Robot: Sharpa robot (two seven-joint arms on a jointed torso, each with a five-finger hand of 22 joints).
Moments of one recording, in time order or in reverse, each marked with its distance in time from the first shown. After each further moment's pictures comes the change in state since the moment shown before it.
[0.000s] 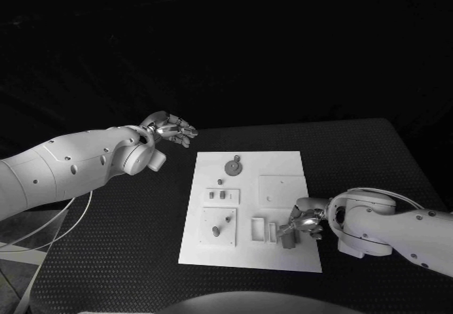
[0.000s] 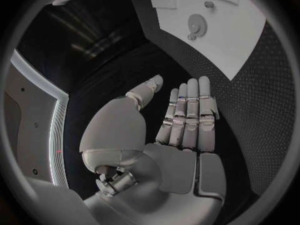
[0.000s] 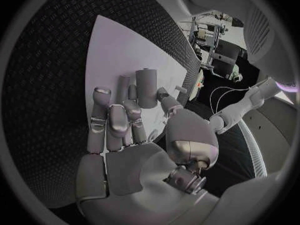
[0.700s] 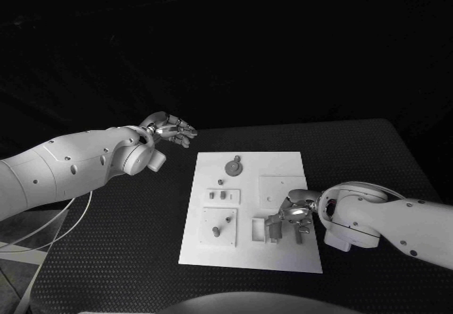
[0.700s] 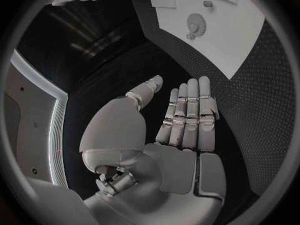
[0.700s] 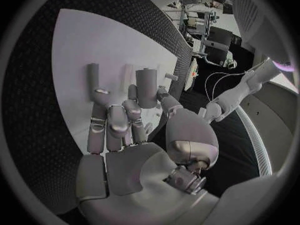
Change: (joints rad) left arm 0.000 -0.001 0.000 -0.001 0.005 0.001 -0.003; left_hand -0.005 0.005 -0.001 0.008 0.000 0.000 0.000 0.000 0.000 0.000 0.000 0.000 -0.001 0.000 0.000 -0.005 0.003 -0.005 0.000 0.000 0.000 0.000; right arm 0.027 0.062 0.001 -0.016 0.143 -0.071 -0.013; right_hand -0.009 0.009 0.004 0.004 0.000 0.008 0.000 0.000 0.003 0.001 -0.002 0.000 -0.003 0.004 0.000 0.000 0.000 0.000 0.000 0.003 0.002 0.000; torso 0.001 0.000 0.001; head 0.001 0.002
